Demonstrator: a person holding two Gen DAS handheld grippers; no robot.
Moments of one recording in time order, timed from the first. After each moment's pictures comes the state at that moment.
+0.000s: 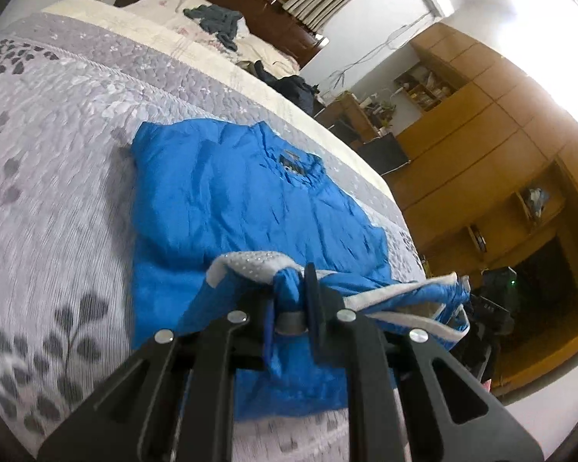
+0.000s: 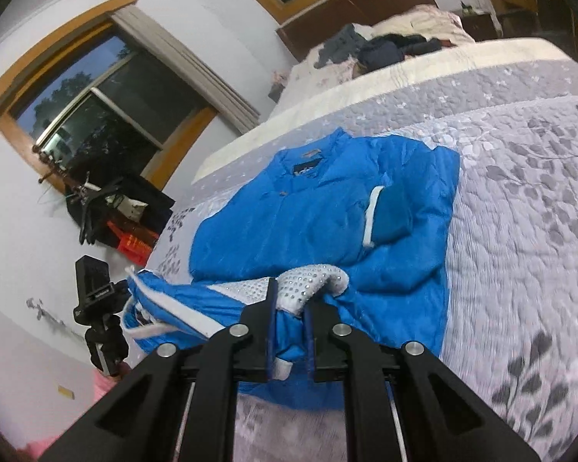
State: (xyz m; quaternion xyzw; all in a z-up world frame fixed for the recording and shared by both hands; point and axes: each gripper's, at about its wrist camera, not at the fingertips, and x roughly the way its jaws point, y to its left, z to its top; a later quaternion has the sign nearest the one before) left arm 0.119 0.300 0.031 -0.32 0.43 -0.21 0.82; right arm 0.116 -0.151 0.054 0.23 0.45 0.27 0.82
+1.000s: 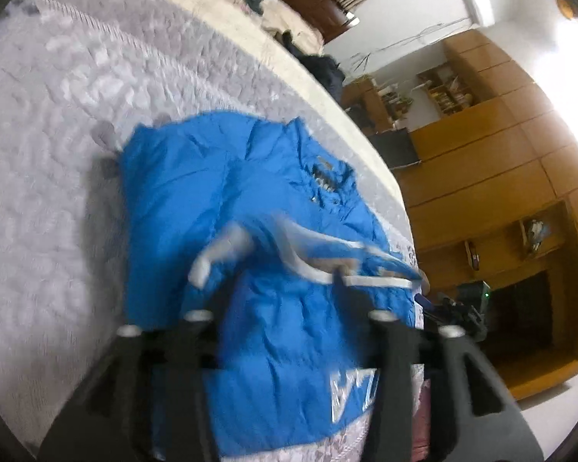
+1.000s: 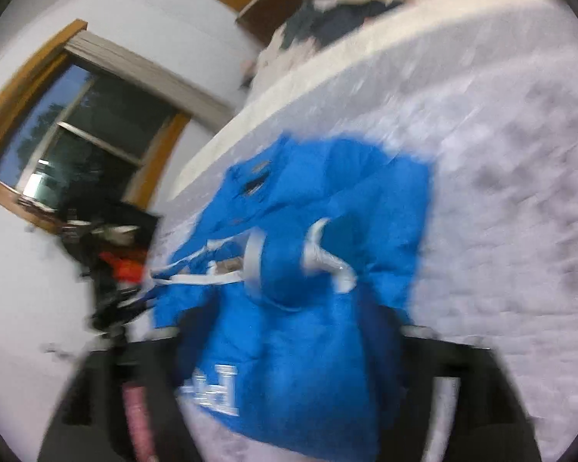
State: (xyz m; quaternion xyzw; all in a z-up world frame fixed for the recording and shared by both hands) left arm 0.197 0.331 0.003 -0.35 0.46 -0.21 0.79; right arm 0.199 -0.193 0.014 0.27 0.48 0.23 0.80
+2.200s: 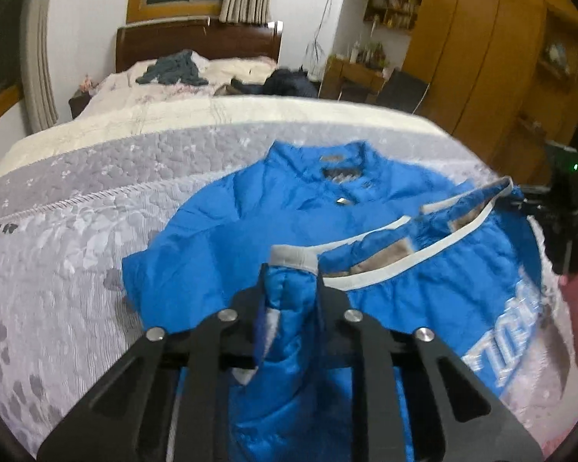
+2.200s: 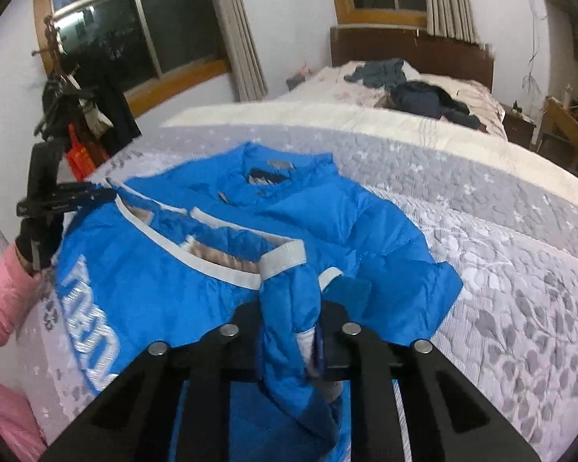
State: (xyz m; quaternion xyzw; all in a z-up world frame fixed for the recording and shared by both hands) left arm 0.192 0.262 0.019 -0.03 0.38 -0.21 0.90; right arm 0.187 -0.111 0.023 -0.02 0.39 0.28 0.88
